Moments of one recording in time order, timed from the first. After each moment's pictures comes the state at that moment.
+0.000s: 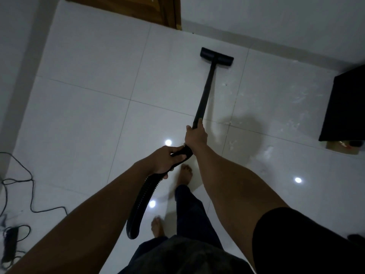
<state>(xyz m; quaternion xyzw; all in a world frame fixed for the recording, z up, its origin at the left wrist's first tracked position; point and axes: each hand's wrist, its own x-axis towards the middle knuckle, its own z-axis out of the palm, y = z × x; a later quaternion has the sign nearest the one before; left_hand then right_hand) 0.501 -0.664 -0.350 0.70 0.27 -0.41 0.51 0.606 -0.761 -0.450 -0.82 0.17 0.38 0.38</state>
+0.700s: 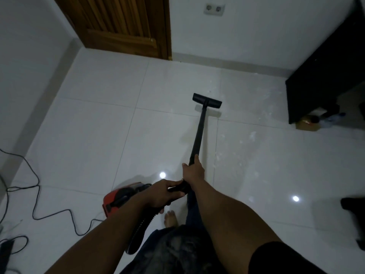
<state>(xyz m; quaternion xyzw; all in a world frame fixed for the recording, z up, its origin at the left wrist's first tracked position) 0.094 -0.766 -0.279 0.74 0.17 -0.40 0.51 0.195 -0.890 -0.343 -0.84 0.16 0.36 0.38</state>
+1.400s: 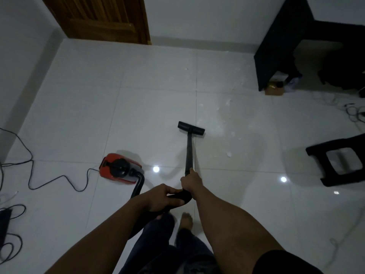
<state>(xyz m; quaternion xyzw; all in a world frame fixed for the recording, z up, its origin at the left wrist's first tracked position) -0.193 -0.970 -0.241 0.75 0.09 -0.45 0.48 -0.117 -1.105 -0.329 -0.84 0.16 0.42 0.32</state>
